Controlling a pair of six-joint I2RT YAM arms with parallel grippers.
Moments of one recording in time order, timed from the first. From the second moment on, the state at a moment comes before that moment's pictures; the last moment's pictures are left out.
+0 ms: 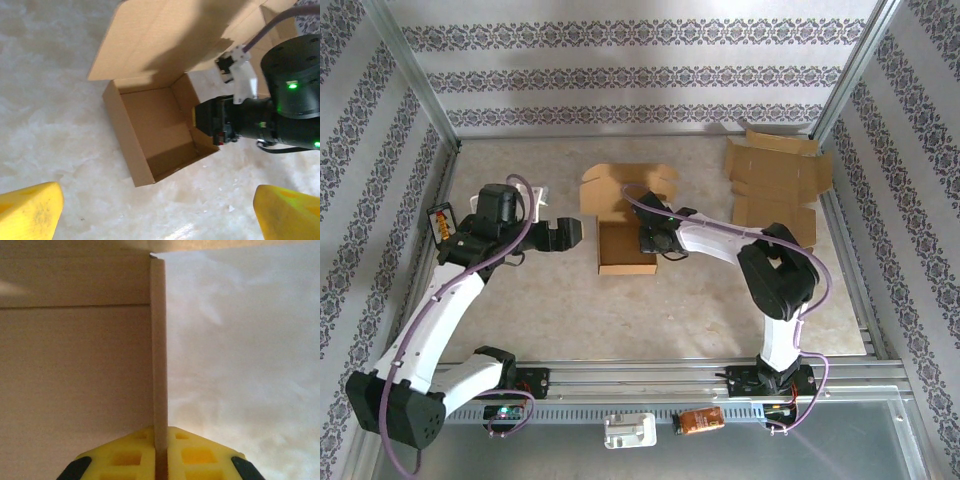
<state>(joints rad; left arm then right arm) -0.21 1.04 1.02 -0.71 0.39 -0.30 0.68 1.90 1.26 -0.50 0.13 0.64</state>
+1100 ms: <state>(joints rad) -0.17 1.29 1.17 -0.65 0.38 -0.07 0.33 1.65 1.36 -0.50 -0.37 0.09</state>
